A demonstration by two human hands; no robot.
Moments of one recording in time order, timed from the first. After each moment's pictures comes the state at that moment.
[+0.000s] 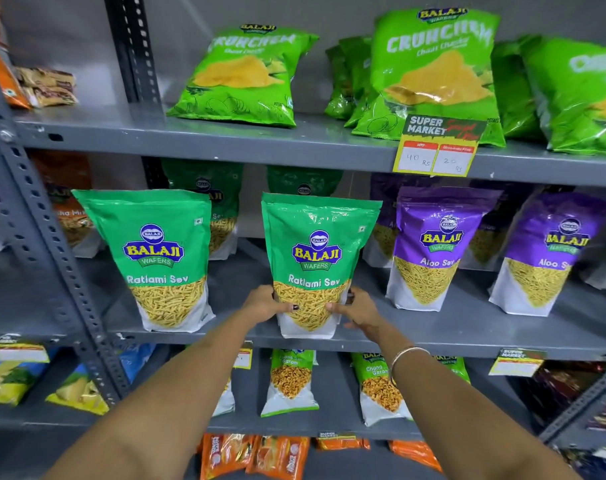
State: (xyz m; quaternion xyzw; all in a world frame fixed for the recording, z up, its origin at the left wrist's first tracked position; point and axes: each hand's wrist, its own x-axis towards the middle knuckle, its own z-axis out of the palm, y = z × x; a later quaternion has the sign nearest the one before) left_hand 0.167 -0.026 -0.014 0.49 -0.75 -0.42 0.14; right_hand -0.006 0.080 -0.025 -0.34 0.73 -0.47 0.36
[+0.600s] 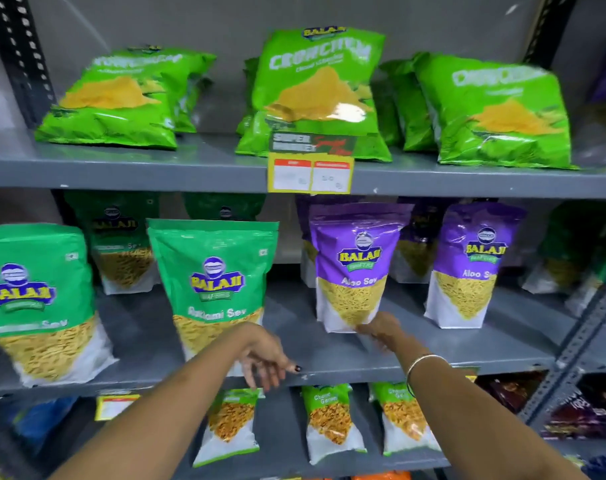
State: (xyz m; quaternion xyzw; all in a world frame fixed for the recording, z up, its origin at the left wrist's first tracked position) left_hand 0.030 0.042 0.002 0.41 -0.73 -0.44 -0.33; right_hand -0.182 0.154 -0.016 -0.27 0.86 -0.32 0.29
